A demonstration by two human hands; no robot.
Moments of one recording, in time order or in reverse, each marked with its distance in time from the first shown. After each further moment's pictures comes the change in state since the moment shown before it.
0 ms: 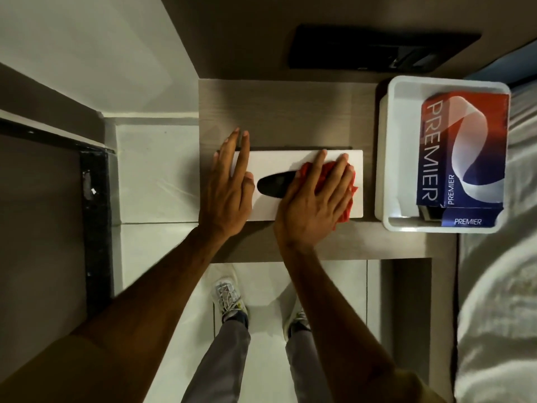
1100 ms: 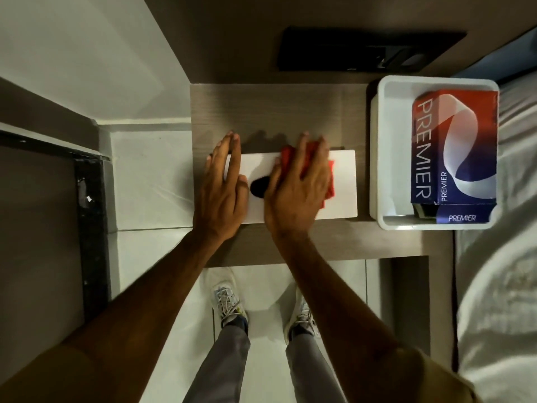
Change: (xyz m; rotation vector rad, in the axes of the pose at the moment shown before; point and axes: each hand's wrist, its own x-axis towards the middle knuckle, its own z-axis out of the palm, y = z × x) left_hand -0.001 0.001 -0.002 -0.027 -0.002 0.024; right_hand 0.017 -0.016 -0.001 0.168 -0.043 -0.157
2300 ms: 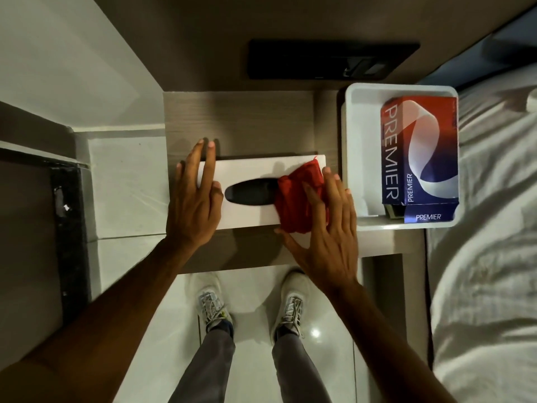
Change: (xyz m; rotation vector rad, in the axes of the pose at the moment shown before) left_hand 0.001 -0.002 0.001 0.207 -0.008 -0.010; right_hand -0.027 0.115 -0.070 -0.090 -0.030 -0.405
